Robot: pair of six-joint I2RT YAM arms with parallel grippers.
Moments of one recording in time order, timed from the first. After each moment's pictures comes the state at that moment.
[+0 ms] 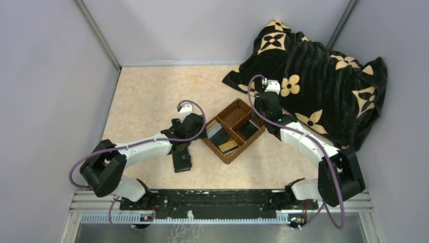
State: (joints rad) left arm -0.80 1.46 0.76 -0.09 -0.57 -0.68; right arm 0.43 1.31 0.83 -0.08 0.34 0.32
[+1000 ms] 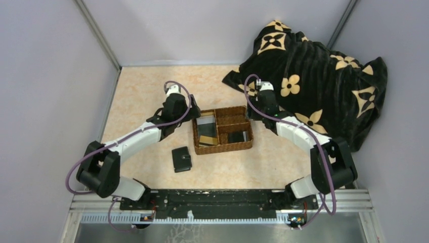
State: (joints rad) left arm -0.54 1.47 0.90 -0.02 -0.32 -0.60; right arm 0.40 1.42 0.87 -0.10 0.13 0.33
